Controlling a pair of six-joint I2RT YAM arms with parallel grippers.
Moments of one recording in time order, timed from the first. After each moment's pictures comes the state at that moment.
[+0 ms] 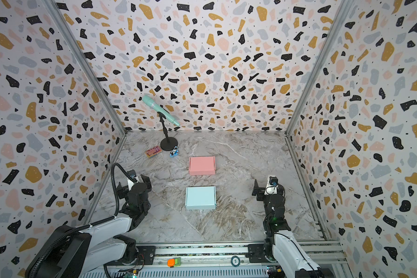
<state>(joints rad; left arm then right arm) -0.31 1.16 0.19 0.68 -0.89 -0.04 0.08 0.77 0.01 0.60 0.10 0.04</state>
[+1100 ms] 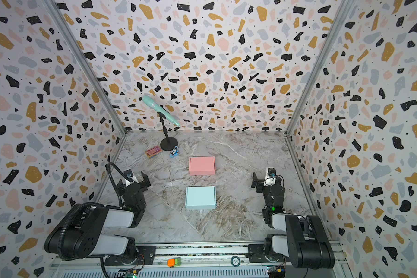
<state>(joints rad) -0.16 1.40 0.14 1.07 -0.64 -0.02 0.00 1.29 0.11 1.03 -0.05 0.01</state>
